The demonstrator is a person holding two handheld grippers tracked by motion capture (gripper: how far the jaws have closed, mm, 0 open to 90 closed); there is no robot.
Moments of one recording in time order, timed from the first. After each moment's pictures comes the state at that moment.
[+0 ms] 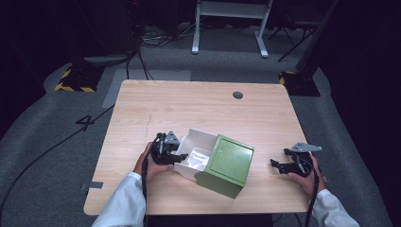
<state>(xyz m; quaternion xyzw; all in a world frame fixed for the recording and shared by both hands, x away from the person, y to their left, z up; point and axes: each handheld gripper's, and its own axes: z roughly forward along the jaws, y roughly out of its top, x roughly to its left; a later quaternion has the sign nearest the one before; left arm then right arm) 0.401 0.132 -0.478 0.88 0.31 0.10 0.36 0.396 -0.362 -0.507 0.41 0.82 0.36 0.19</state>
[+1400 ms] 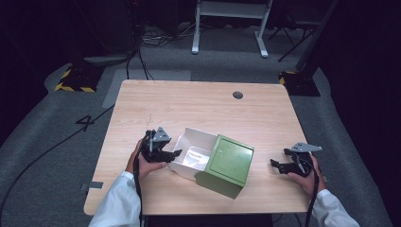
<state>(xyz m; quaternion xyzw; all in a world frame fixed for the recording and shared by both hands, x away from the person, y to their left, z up) 0.394 0.159 -0.461 0.85 0.33 0.15 0.39 0.396 -0.362 -0.507 0.41 0.82 0.36 0.19</state>
